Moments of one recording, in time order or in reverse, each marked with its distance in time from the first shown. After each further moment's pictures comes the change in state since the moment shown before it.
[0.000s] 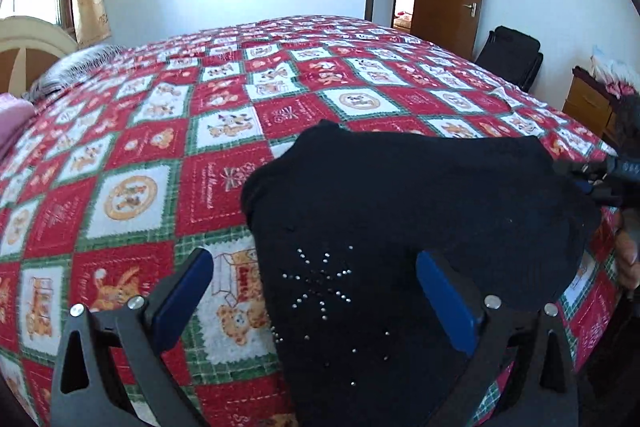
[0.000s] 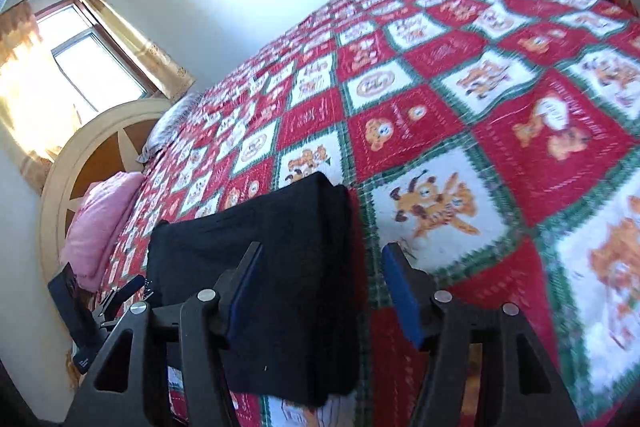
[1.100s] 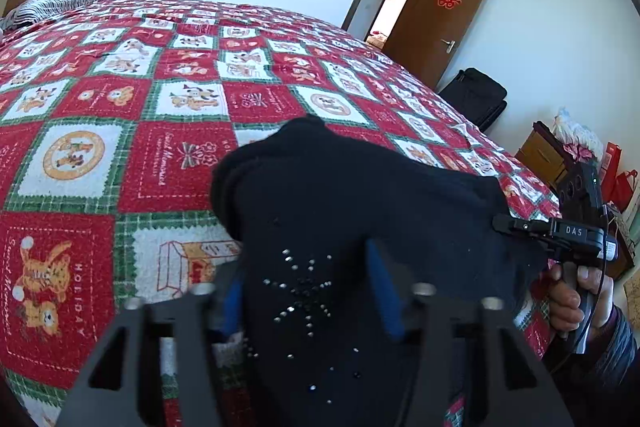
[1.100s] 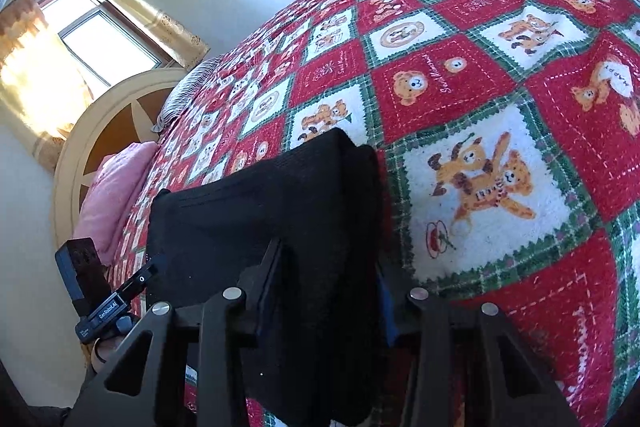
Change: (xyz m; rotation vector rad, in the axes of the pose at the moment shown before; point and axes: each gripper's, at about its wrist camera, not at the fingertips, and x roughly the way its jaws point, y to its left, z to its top) left arm 0.013 0.019 -0.003 -0.179 -0.001 -0.261; right arm 0.028 0.000 -0.007 -0.009 0.090 0.079
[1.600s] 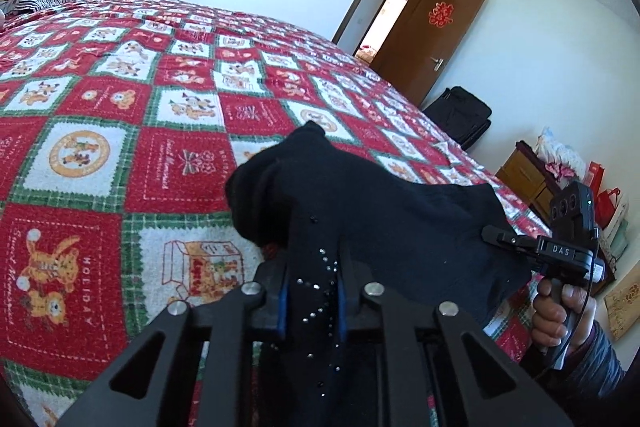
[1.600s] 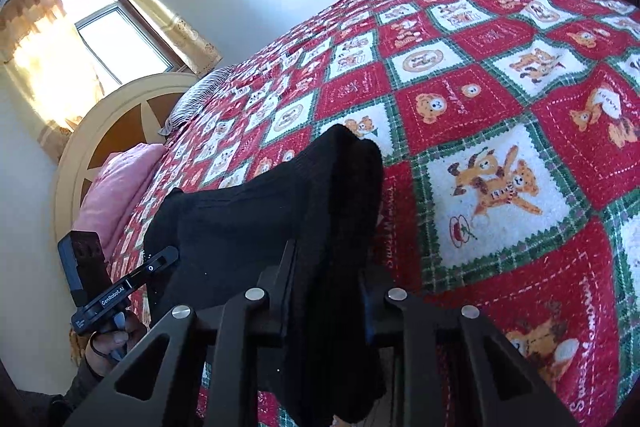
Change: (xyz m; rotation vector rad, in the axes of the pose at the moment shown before) left arm -0.018 0.005 0.003 -0.046 -0.049 -0.072; right arm -0.018 0.022 -0.009 -0.075 -0.081 0.007
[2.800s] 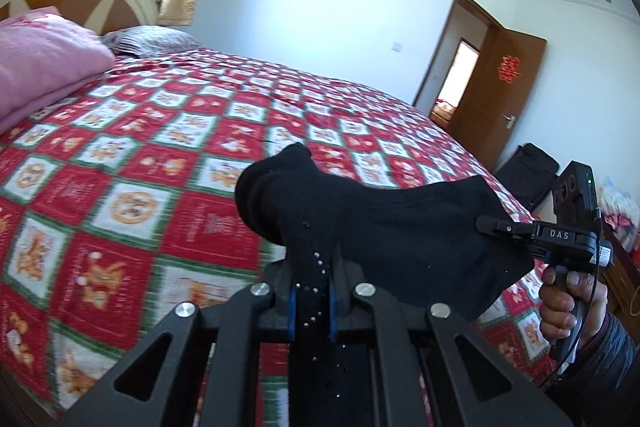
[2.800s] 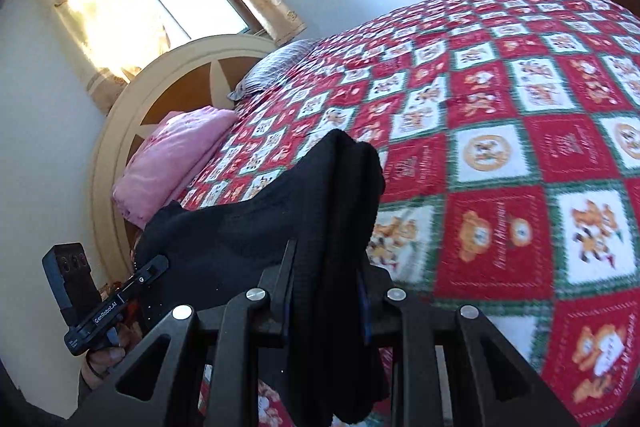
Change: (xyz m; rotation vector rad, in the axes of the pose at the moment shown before) left arm -0.128 0.084 0.029 -0.065 -0.213 0.322; right arm 0.114 0.174 0.052 -0.204 0.102 0.203
